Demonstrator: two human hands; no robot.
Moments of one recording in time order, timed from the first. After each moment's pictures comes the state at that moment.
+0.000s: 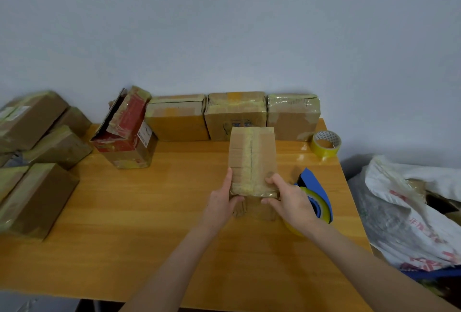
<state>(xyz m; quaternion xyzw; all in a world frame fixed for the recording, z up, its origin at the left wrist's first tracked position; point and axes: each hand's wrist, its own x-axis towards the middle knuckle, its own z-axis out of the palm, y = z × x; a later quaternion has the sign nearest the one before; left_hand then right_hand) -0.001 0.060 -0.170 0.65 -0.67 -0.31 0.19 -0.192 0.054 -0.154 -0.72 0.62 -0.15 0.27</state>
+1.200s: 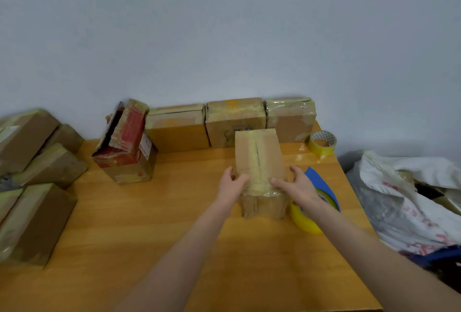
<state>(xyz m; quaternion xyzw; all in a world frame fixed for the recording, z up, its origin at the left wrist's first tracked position) -0.002 0.015 -0.134 0.67 -0.40 -0.55 0.31 -0.174 0.028 -0.143 -0.42 0.73 -0.29 0.46</state>
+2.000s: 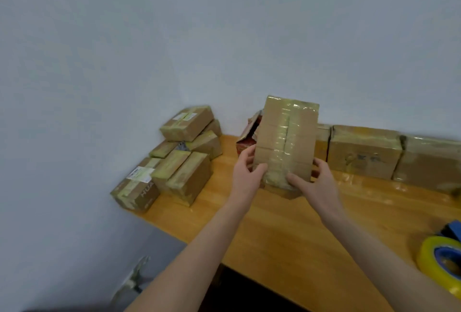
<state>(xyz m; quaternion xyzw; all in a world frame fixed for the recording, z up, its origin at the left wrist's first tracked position) 0.178 0.158 -0.014 0.64 -0.41 -0.32 0.57 0.028 0.119 -0.037 -0.59 0.52 -0.41 0.46</state>
